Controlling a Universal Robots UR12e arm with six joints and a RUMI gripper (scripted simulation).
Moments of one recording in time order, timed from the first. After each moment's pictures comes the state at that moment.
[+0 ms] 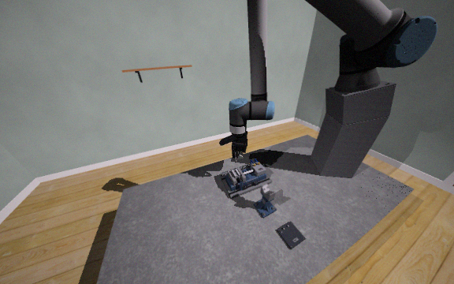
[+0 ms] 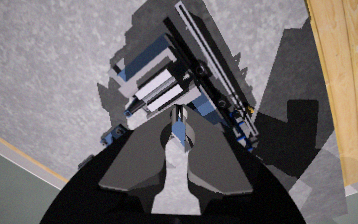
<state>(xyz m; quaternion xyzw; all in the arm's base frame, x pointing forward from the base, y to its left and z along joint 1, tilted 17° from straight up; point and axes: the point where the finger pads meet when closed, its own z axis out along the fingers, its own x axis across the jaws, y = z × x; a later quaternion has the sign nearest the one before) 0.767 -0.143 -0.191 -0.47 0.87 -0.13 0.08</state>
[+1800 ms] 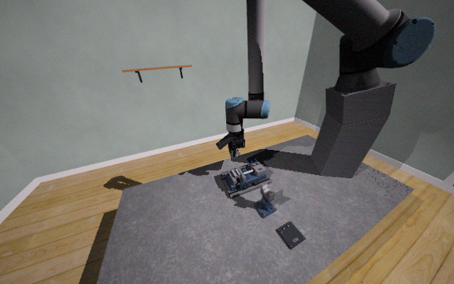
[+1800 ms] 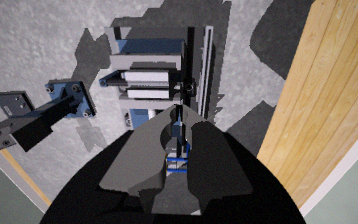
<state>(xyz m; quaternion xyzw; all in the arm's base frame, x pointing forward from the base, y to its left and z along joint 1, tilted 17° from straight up) 0.779 -0.159 -0.185 -0.73 0.67 -0.15 0.04</state>
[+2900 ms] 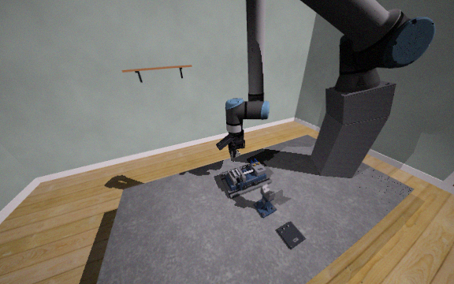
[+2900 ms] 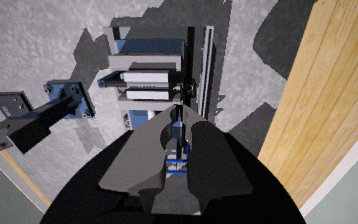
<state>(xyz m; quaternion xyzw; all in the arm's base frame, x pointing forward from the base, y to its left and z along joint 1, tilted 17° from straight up) 0.780 -0.159 -0.190 -0.73 0.67 -0.15 0.04</state>
